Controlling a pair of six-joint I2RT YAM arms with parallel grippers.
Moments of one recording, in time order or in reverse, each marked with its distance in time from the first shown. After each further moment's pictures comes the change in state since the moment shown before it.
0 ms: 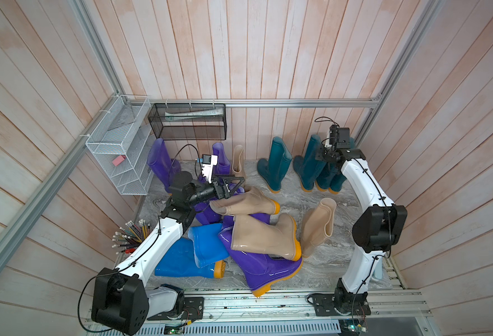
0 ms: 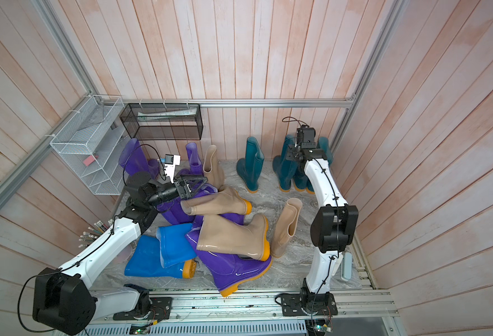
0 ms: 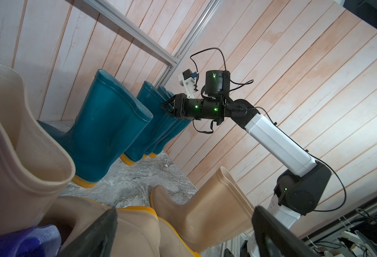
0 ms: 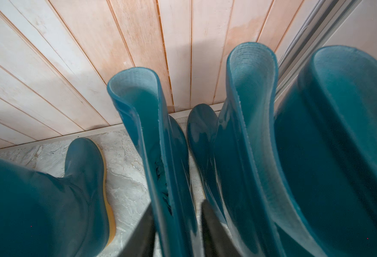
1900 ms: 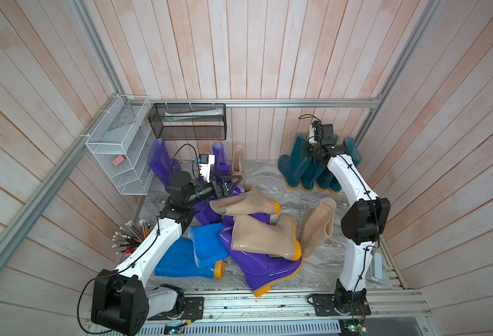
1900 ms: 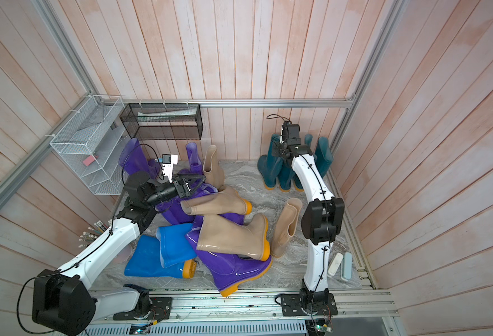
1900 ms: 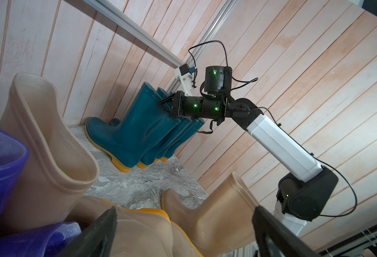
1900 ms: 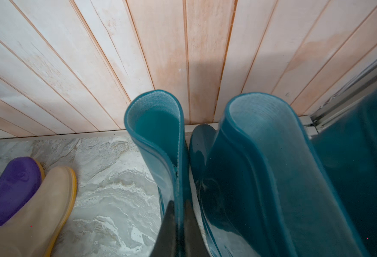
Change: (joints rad) left arm 0.014 -0.008 0.000 -0.030 -0.053 0.037; right arm 0.100 0.131 0.147 0.007 -0.041 0.008
